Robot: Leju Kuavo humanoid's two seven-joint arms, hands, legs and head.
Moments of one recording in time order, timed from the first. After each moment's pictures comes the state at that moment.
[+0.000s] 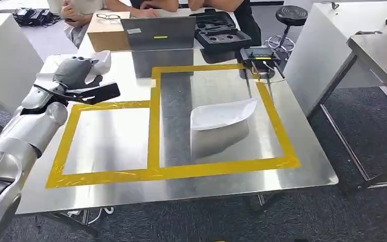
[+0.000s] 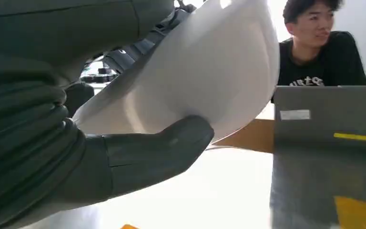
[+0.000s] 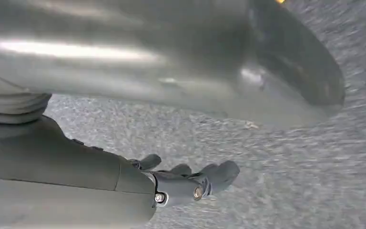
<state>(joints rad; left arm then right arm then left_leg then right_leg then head) -1.14 0.10 -0.48 -0.39 -0.89 0.04 -0.31 -0.07 0.11 -1.09 -0.19 1.22 -0.04 -0.17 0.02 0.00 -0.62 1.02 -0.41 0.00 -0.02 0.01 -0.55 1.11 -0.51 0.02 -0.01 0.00</state>
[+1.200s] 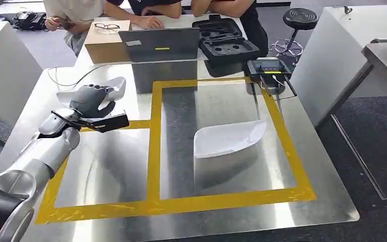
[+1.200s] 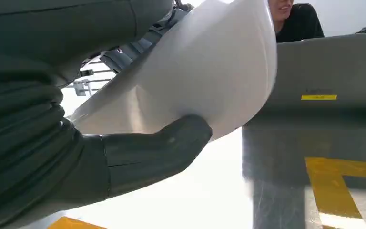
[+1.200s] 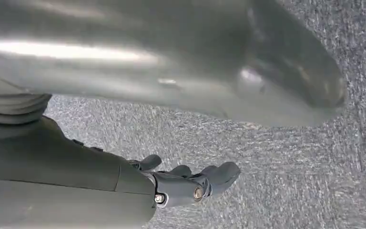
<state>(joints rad) -1.01 0.08 -0.45 -0.35 -0.94 0.14 -0.44 -0.07 0.11 -1.11 -0.19 1.23 -0.04 -0.17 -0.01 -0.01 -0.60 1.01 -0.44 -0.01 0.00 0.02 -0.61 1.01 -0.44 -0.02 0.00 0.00</state>
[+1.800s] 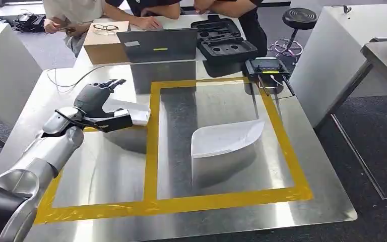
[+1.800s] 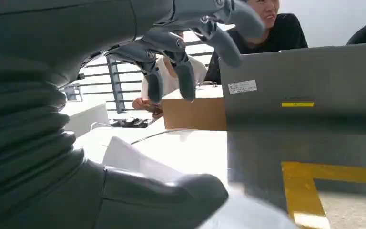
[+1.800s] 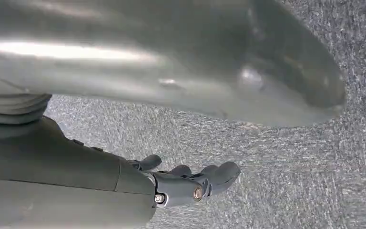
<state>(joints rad) -1.01 0.05 -0.42 -0.35 -0.96 0.14 -0.46 -0.07 0.12 -1.11 -0.19 1.22 -0.06 -0.15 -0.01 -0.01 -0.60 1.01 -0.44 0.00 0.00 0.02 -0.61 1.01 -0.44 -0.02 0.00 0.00</state>
